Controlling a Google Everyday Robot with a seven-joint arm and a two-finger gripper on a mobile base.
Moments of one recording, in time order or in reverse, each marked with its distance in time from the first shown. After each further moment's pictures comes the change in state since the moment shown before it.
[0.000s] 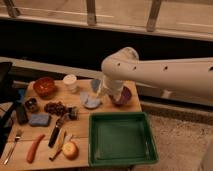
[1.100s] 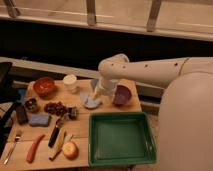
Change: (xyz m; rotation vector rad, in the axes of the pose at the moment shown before) arm -0.025 0.017 0.072 -0.047 0.088 -0.043
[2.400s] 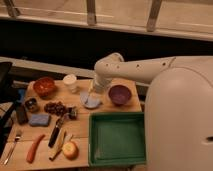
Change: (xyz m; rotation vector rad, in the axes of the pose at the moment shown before) arm -0.064 0.029 0.024 -0.046 -0.138 -0.103
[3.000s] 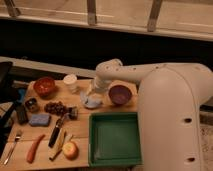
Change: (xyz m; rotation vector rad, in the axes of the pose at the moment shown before) arm 0.006 -0.004 0.051 -0.083 0.061 0.035
